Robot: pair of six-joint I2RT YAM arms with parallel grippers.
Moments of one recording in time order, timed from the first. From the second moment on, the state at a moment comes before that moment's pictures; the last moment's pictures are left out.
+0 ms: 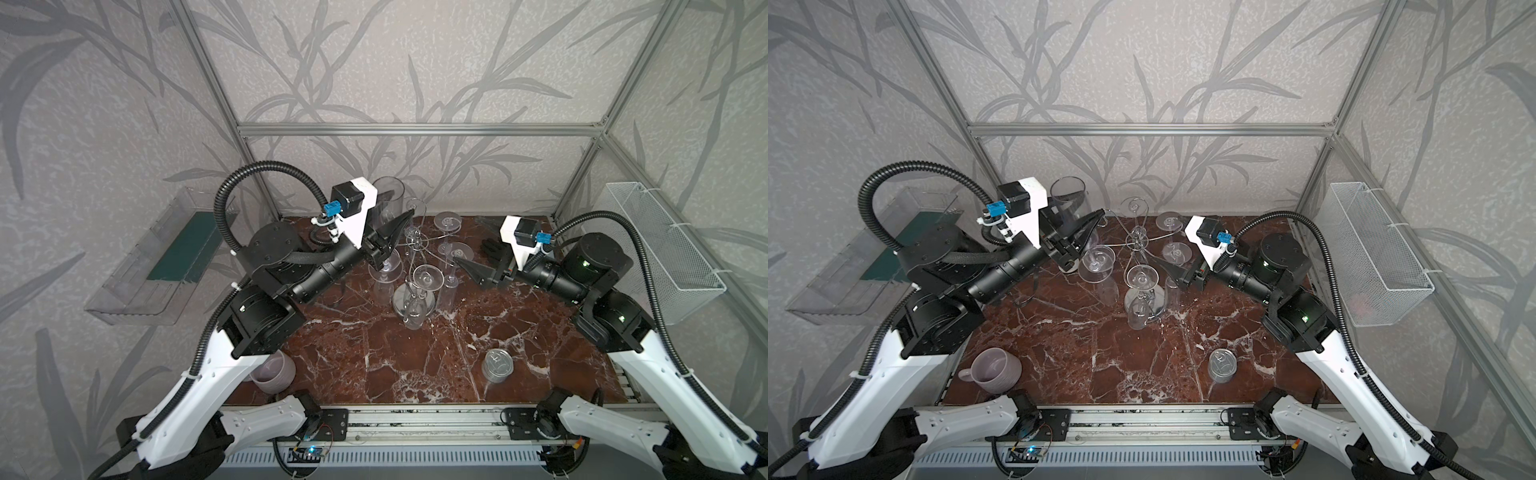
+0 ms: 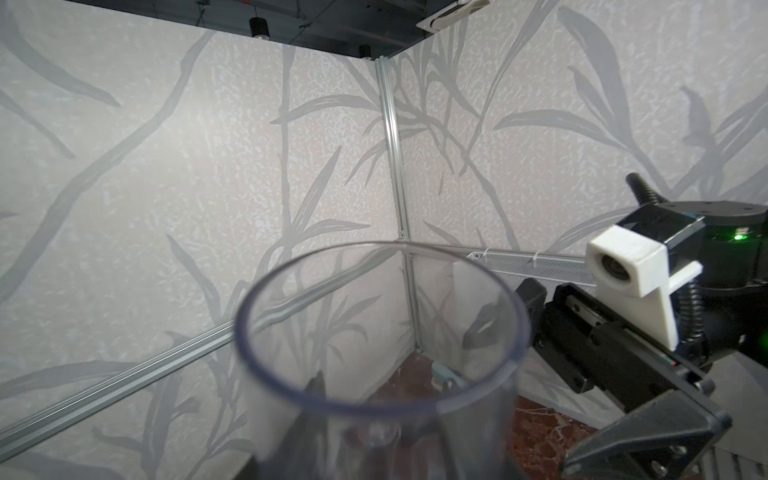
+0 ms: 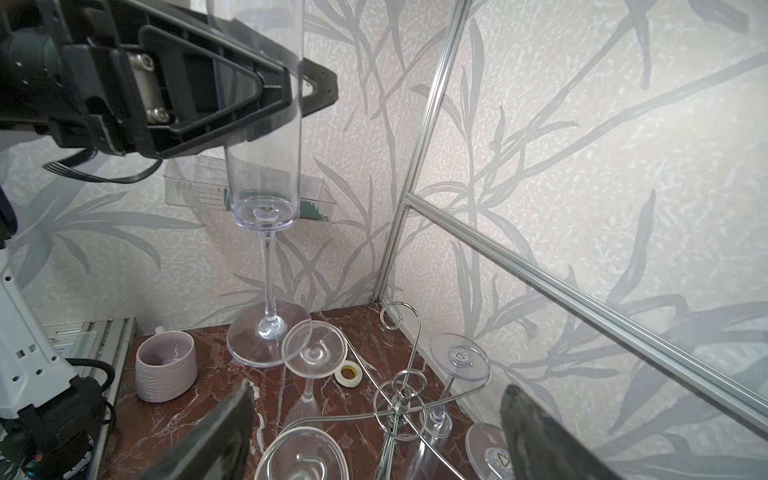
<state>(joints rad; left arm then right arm) -0.81 1.05 1.59 -0.33 -0.02 0.18 0.66 0.97 1.29 -0.24 -0.36 -0.22</state>
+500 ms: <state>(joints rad) -0.80 0.83 1.38 -0.40 -0.41 0.43 0.66 0.85 1.22 -0.28 -0.23 -0.24</state>
